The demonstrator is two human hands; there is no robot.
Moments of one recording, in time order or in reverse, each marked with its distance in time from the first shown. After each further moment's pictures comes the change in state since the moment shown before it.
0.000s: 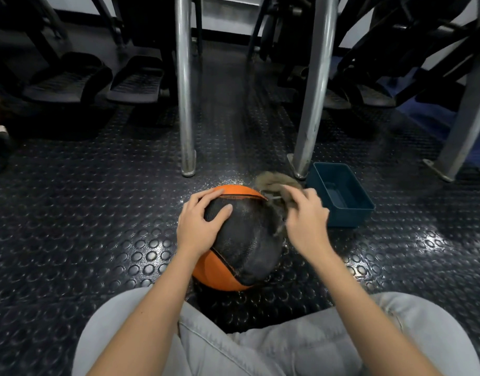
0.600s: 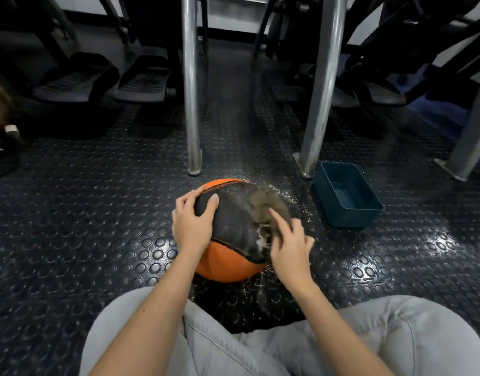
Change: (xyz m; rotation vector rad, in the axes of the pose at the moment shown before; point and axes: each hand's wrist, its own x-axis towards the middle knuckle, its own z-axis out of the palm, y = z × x) left_hand 0.004 -0.004 -0.004 -0.083 0.192 -0.252; right_hand -0.044 0.010 0.054 -0.002 -0.012 0.023
